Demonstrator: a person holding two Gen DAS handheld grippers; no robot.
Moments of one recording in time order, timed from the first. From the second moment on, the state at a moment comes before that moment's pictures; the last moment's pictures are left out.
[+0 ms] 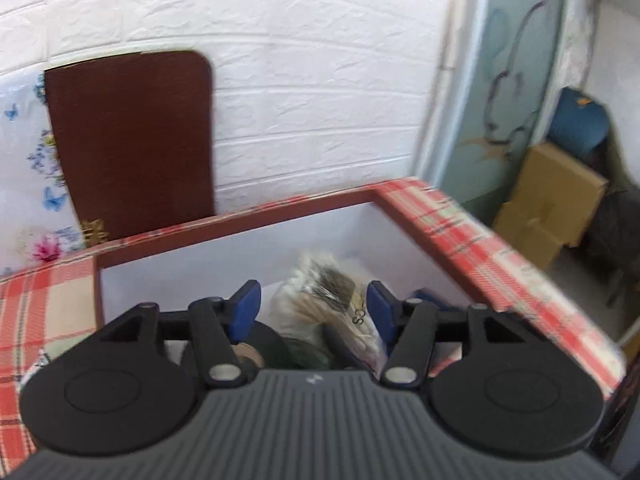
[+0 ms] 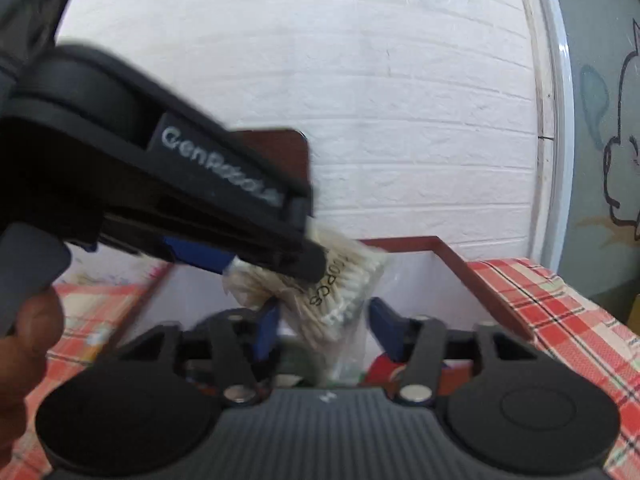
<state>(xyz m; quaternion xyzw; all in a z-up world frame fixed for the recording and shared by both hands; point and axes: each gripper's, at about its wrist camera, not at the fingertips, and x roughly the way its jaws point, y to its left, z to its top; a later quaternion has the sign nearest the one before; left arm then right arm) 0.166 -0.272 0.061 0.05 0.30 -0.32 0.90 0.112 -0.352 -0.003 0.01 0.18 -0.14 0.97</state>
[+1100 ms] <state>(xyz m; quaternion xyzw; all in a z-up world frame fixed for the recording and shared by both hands) 0.137 0.035 -0.070 -0.01 0.29 -0.02 0.96 0.123 -0.140 -0.035 -0.05 0.25 0.09 0.96</state>
